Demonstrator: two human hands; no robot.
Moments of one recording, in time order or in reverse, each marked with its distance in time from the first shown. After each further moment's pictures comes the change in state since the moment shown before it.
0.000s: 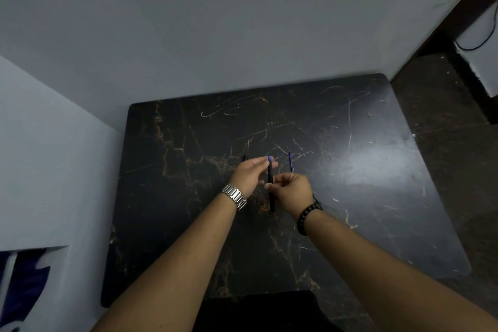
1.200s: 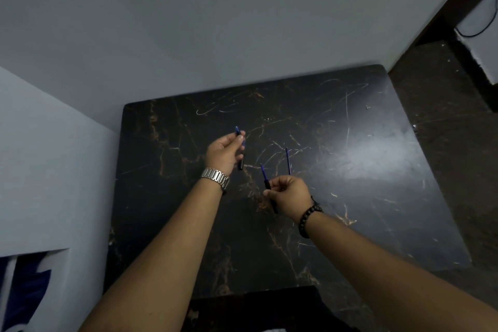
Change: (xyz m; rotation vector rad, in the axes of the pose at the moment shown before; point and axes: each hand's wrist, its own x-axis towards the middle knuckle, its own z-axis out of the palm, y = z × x) left_hand 0.028 0.017 -0.039 -0.110 0.341 0.104; right_hand 0.007 0.019 -0.007 -0.060 -0.114 0.041
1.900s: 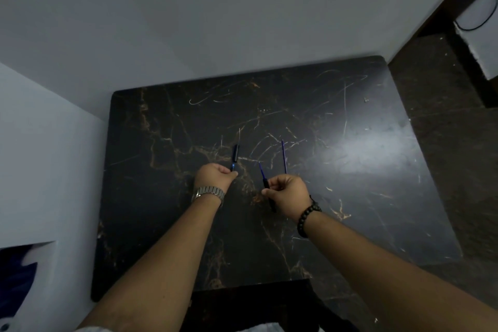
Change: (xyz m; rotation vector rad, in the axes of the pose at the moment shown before) left_hand -0.006 -0.078 -0.022 0.729 0.117 -0.164; right_hand -0.002 0.015 -0.004 -0.077 0.021 -0.031
